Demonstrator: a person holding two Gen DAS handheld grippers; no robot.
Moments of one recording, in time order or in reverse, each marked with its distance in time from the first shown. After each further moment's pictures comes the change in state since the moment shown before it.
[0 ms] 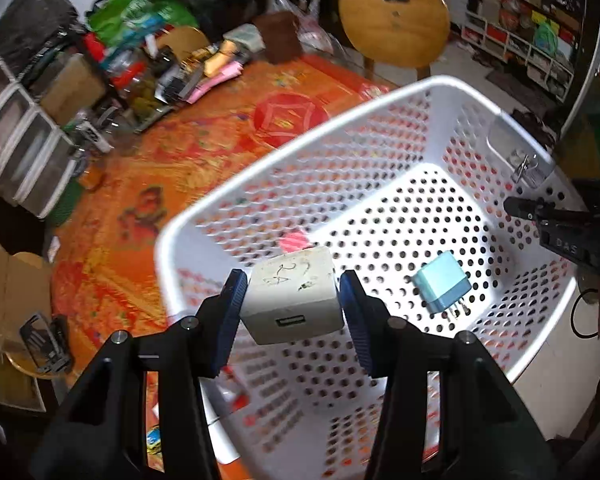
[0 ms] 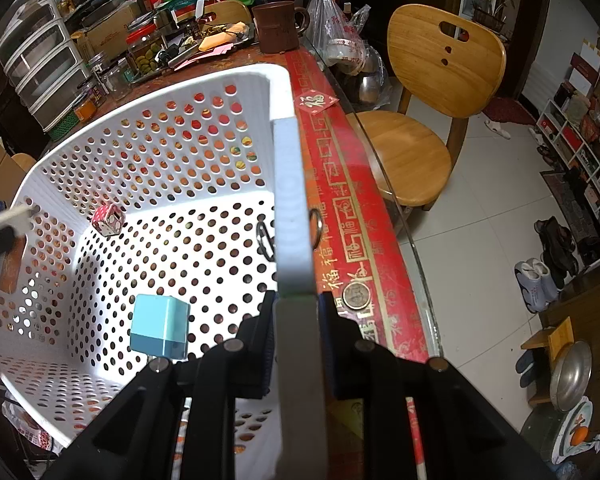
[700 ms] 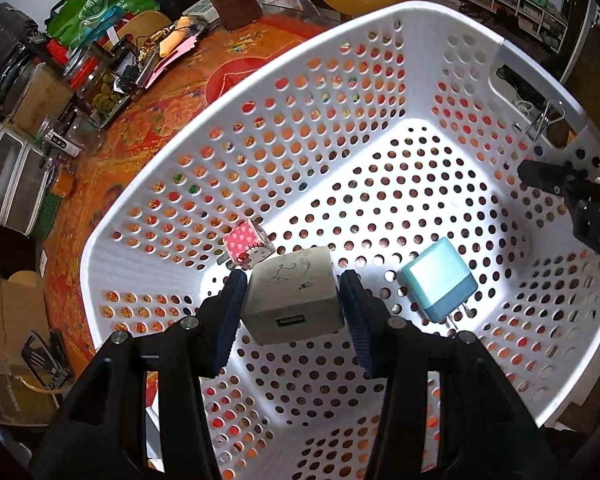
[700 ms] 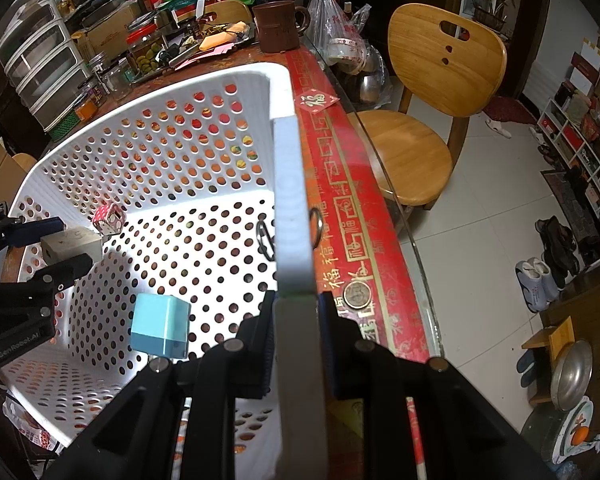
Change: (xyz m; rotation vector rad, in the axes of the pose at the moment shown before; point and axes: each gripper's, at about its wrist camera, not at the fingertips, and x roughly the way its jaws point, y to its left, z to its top) left arm 0.062 -0.048 0.009 0.112 0.123 0.019; right arm 0.000 0.001 0.000 -0.002 0.001 0.003
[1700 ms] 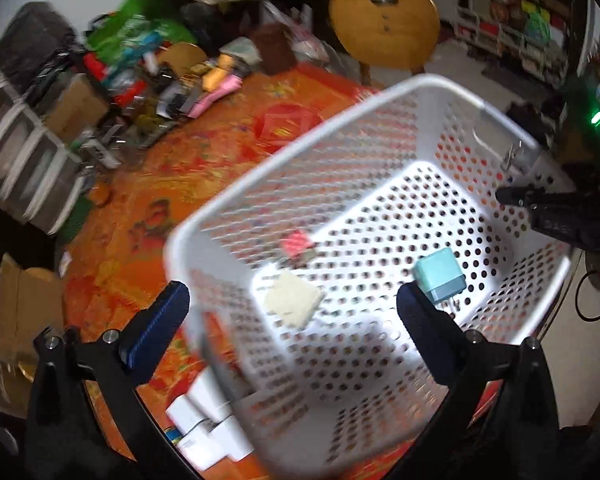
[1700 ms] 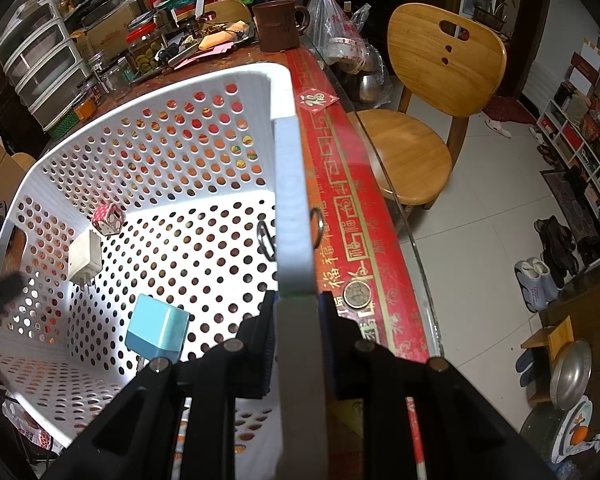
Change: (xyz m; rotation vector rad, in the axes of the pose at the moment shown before) left arm -0.088 0.054 -0.045 -0.085 -0.199 0.044; right arm 0.000 -0.001 0.000 -0.001 0.005 -0.003
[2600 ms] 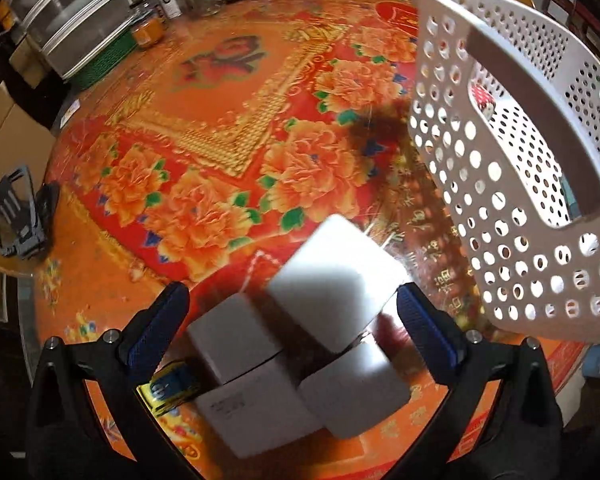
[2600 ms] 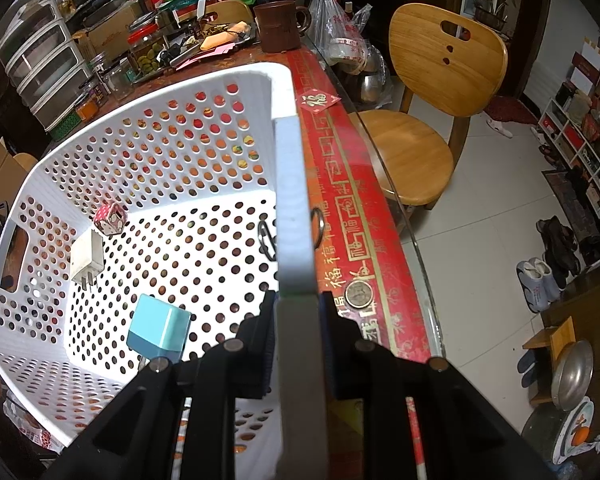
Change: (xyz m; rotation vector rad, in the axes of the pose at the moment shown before) left arm 0.108 0.116 -0.147 -0.272 0.224 -0.017; right arm -0.002 -0.001 -0.001 0.000 -0.003 0.008
